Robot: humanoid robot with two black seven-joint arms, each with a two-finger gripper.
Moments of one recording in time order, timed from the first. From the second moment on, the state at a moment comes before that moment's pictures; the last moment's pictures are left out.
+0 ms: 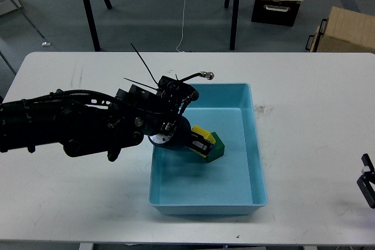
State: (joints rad) left arm -1.29 0.14 0.16 -1.19 1.09 -0.49 0.18; right arm -0.54 -0.06 1.82 1.54 0.29 0.49 -0.33
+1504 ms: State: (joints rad) left arm -0.06 -0.02 -1.72 -1.68 0.67 -0.49 0.03; right arm -0.37 -0.09 1.77 1.54 0.28 0.48 -0.33
